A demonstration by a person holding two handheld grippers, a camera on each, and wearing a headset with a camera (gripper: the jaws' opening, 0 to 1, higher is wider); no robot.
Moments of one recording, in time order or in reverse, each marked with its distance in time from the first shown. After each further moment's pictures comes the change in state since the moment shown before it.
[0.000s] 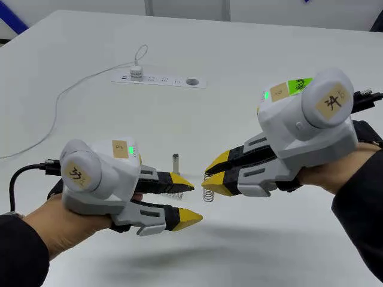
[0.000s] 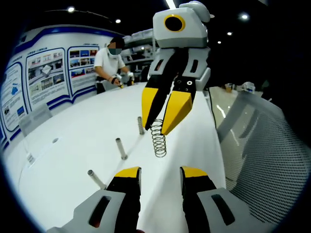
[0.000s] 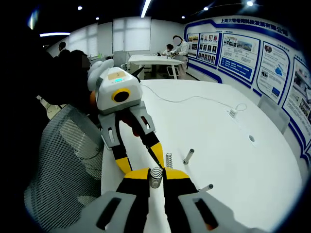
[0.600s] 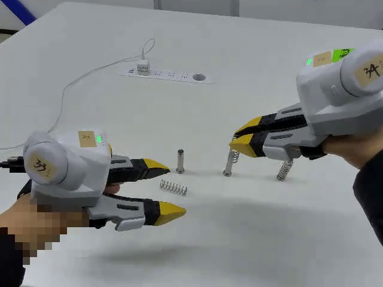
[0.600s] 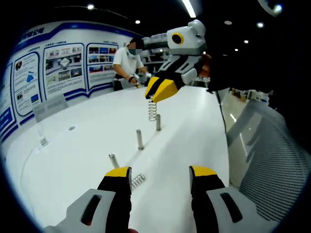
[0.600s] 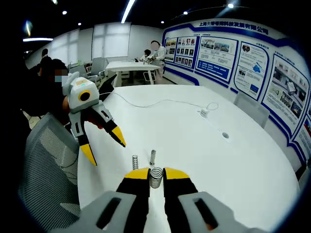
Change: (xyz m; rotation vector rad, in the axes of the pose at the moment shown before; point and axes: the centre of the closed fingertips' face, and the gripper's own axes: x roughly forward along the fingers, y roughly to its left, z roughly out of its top) left arm -0.035 0.018 -0.011 -0.100 -0.028 0.129; right arm -0.024 -0.068 -0.002 0.073 -0.052 -0.201
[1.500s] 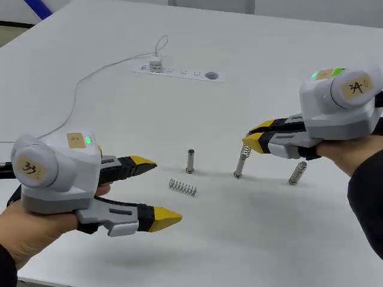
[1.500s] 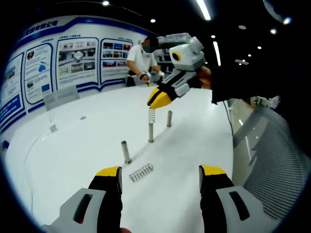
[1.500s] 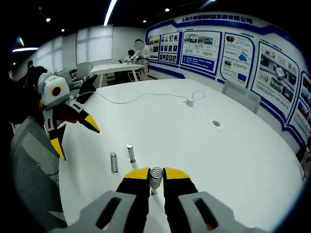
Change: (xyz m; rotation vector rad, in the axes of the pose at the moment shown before) left arm -0.013 0.011 -0.011 -0.082 0.004 0.082; right arm 0.034 -0.037 -0.029 0.101 0.009 -0.073
